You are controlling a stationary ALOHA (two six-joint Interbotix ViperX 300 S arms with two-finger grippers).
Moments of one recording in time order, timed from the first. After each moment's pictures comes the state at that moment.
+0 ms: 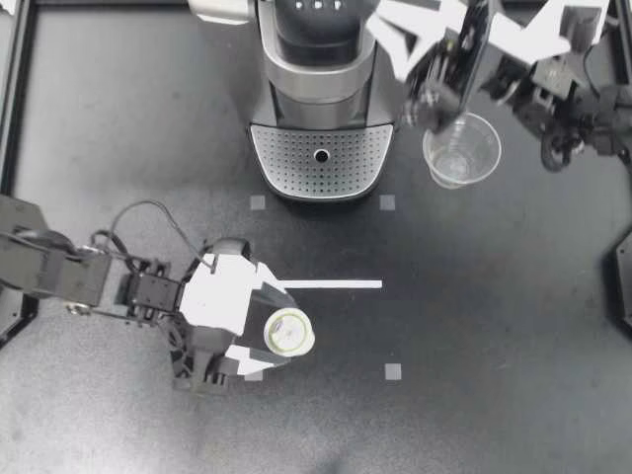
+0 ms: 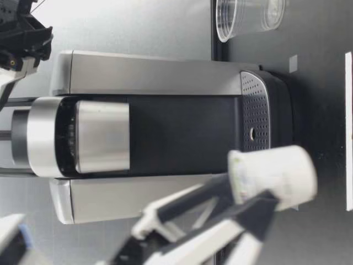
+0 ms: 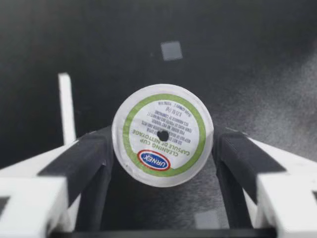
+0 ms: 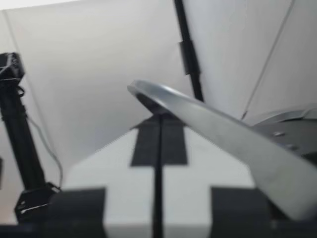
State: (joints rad) left arm -0.17 -0.12 0.72 0.03 0.10 -0.02; right arm -0.35 -0.17 0.71 0.06 -0.90 0.19
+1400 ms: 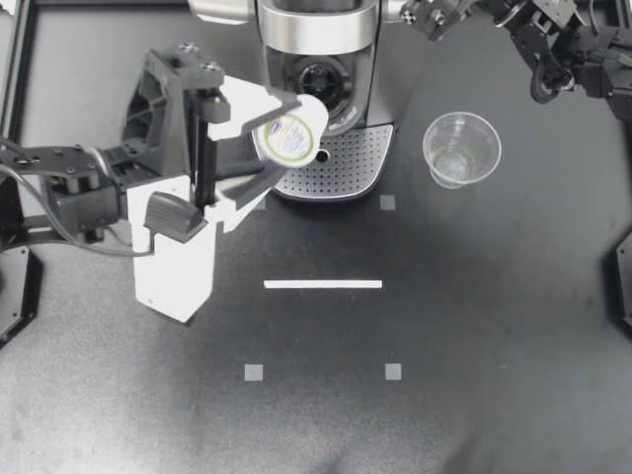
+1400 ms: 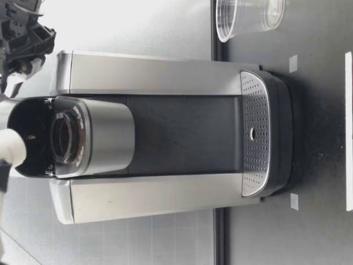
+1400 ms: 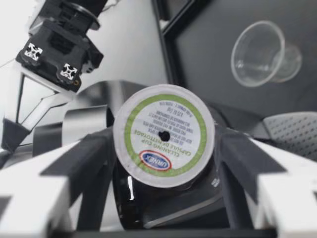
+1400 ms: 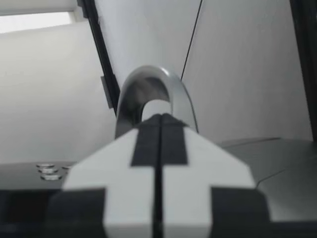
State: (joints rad) left arm -0.14 -0.29 0.36 0.99 0.69 0.03; right arm -0.53 -0.11 0.64 0.06 -0.92 0.19
